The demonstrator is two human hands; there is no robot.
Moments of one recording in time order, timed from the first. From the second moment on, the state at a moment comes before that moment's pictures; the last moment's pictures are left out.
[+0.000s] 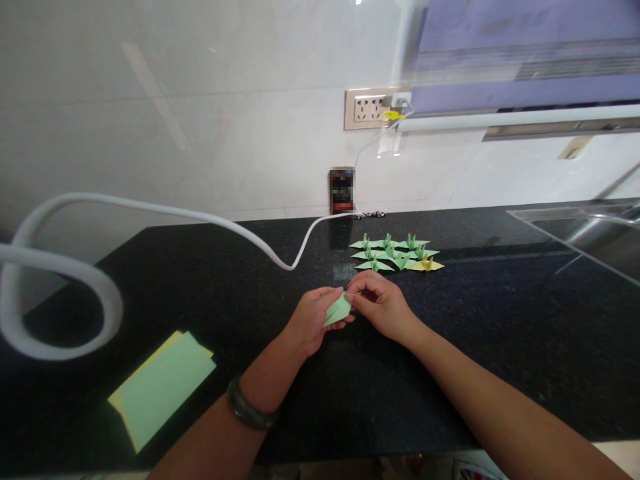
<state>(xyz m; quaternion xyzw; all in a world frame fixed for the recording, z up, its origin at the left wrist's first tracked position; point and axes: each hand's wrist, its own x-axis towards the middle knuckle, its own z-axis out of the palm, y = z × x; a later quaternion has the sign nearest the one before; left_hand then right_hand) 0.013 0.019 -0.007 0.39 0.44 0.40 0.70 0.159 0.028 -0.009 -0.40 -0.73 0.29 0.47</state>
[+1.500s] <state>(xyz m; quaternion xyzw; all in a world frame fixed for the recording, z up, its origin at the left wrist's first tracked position) 0.015 0.018 -0.007 0.45 0.44 0.46 0.62 0.152 0.030 -0.018 -0.41 -0.59 0.47 0.51</state>
